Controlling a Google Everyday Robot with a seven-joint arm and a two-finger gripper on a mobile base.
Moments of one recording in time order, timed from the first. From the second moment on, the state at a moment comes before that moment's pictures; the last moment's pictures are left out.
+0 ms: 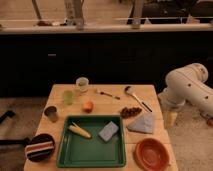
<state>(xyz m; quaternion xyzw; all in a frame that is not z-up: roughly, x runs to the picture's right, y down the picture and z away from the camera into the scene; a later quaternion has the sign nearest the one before) 0.287 0.112 0.683 -0.28 0.02 0.02 0.96</state>
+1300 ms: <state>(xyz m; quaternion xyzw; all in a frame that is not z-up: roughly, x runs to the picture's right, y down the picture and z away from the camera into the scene) 0.287 0.112 0.682 -0.28 0.02 0.02 0.96</state>
